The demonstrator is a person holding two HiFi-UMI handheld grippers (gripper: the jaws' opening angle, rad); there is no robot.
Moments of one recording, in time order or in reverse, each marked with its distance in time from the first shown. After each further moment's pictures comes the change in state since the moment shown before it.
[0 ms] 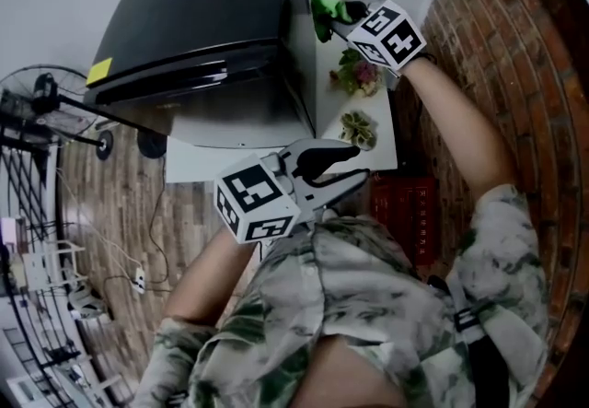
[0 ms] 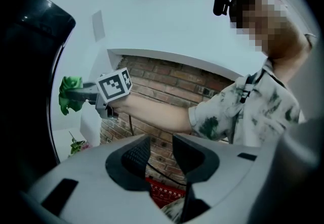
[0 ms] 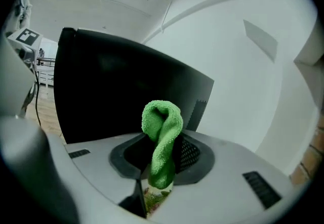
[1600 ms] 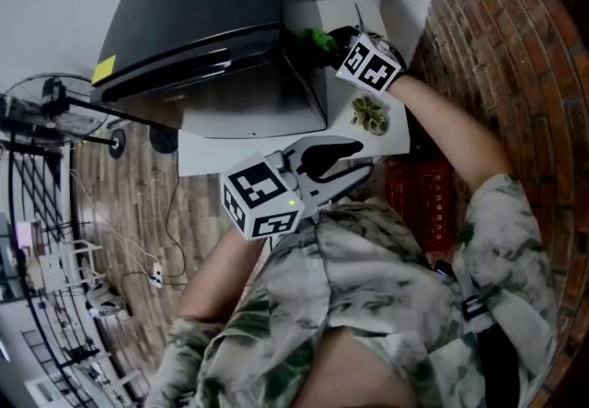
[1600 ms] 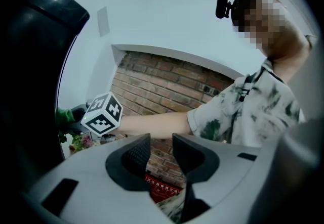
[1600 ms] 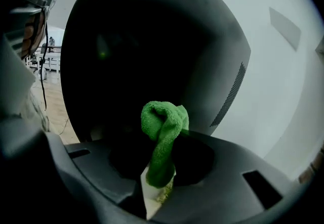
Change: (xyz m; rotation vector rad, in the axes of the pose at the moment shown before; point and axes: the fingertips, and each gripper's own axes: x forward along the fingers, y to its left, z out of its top) left arm -0.009 -0.001 -0.022 -0.049 0.027 0.009; right arm 0.053 0.089 -0.093 -0.104 0.129 0.098
